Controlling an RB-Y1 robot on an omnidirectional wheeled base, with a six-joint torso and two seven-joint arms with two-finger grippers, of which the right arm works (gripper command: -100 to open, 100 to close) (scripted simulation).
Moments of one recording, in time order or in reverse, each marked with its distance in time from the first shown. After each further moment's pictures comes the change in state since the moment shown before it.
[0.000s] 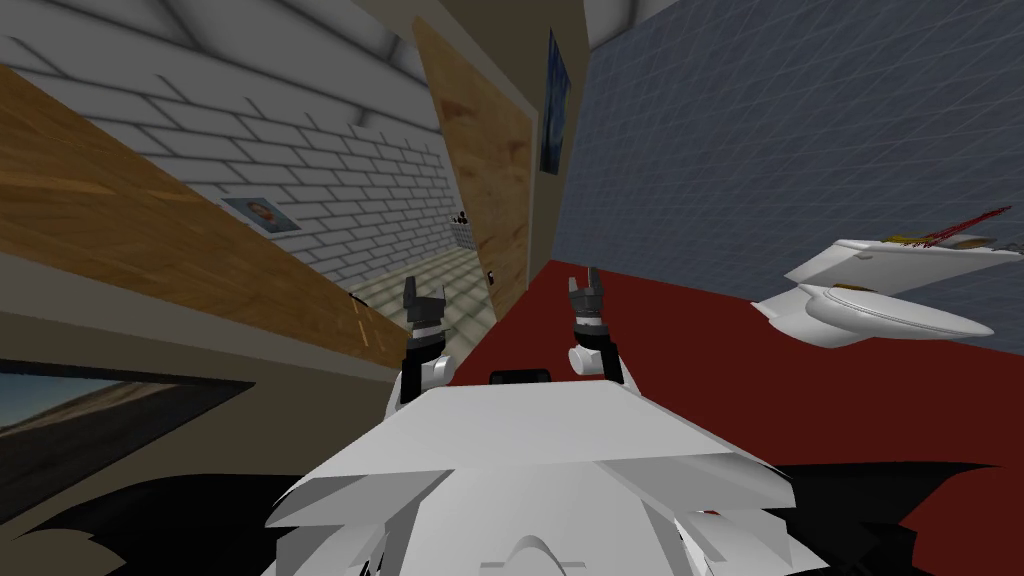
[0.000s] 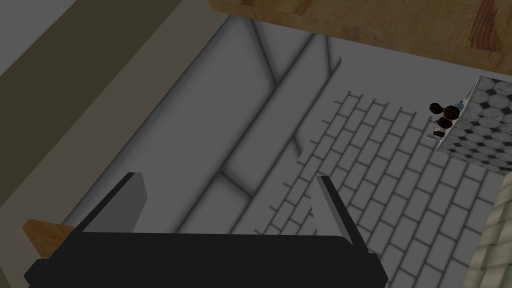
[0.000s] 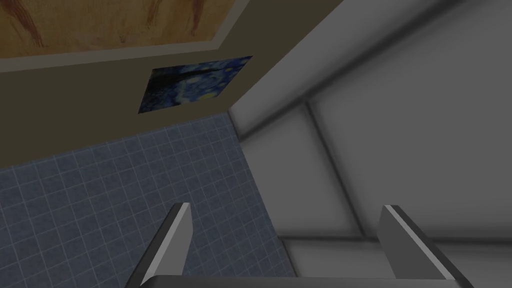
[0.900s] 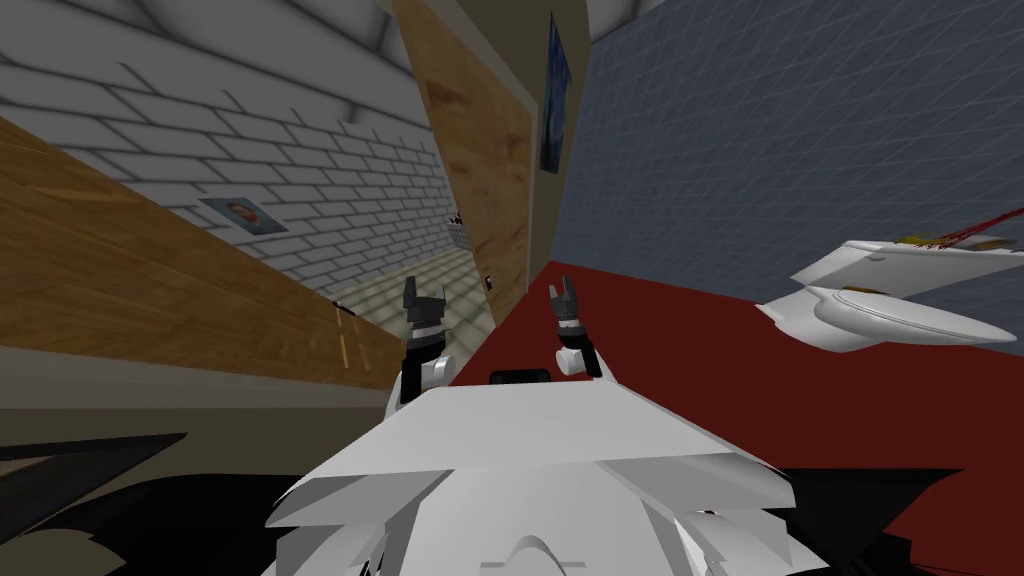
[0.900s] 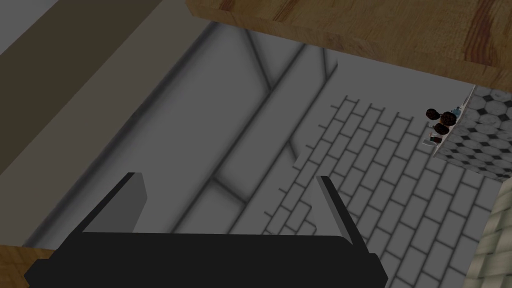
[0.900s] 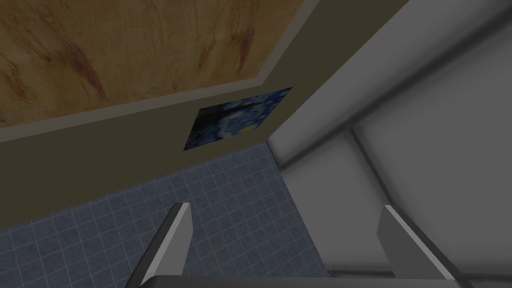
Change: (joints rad) arm -0.064 -0.027 0.120 0.166 -0.001 -0.040 -0.021
